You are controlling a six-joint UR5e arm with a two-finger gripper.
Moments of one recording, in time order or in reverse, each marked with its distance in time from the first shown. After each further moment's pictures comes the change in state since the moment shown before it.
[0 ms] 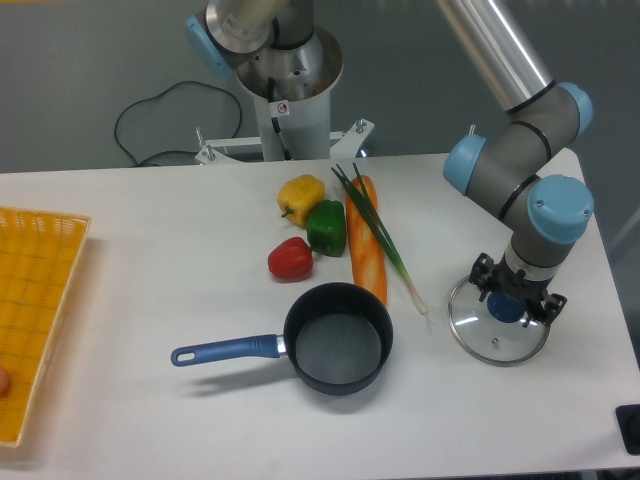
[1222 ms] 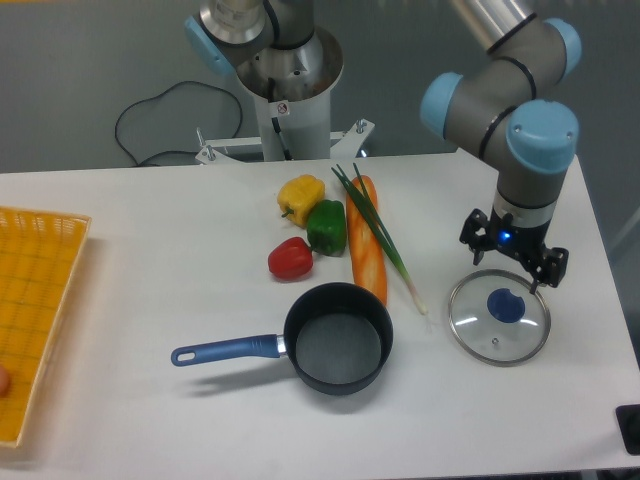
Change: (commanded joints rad) arm -0.023 0.258 -0.091 -0.052 0.012 0.008
